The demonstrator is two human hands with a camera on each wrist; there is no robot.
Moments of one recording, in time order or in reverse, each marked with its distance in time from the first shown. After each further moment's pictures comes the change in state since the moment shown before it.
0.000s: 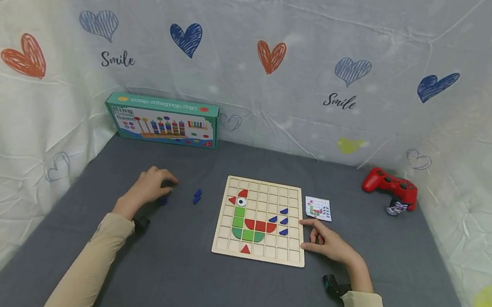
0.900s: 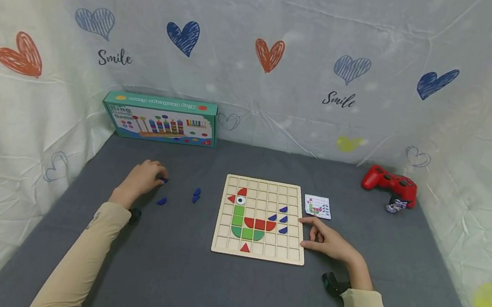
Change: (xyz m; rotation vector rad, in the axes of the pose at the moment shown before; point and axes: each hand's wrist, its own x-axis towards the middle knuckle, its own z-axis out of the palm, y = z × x) left_hand 0.010 -0.021 -0.006 0.142 0.054 0.040; right_hand 0.000 -0.004 0.001 0.001 0.005 0.018
